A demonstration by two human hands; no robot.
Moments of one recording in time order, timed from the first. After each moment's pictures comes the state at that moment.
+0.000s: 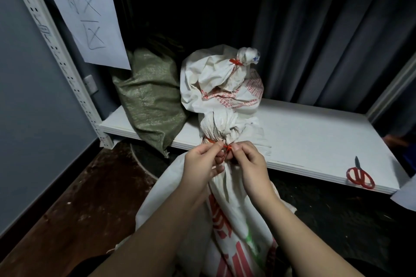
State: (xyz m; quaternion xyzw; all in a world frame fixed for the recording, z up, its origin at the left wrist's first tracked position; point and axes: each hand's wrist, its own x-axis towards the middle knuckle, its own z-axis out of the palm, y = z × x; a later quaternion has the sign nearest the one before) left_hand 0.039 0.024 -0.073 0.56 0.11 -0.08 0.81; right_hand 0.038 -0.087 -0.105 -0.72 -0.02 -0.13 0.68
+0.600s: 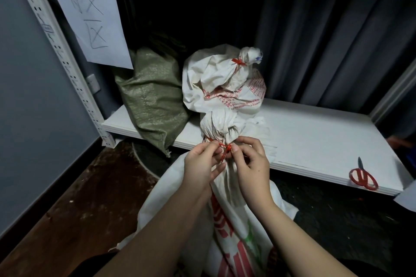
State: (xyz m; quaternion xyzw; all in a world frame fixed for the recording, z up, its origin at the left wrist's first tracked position) left_hand 0.038 0.022 -0.071 0.51 0.17 -0.07 0.84; right_hand 0.033 -0.078 -0.106 -0.78 -0.01 -0.25 0.58
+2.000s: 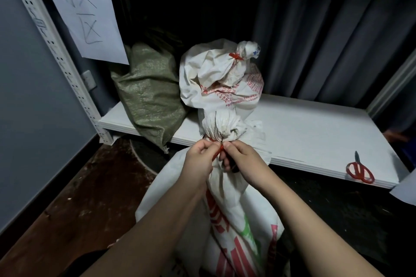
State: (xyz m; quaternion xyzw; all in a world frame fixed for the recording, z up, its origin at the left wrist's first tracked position) left_hand 0.033 0.022 -0.070 0.62 0.08 -0.08 0.78; right_hand 0.042 -0.085 -0.087 -0.76 -0.02 0.04 0.65
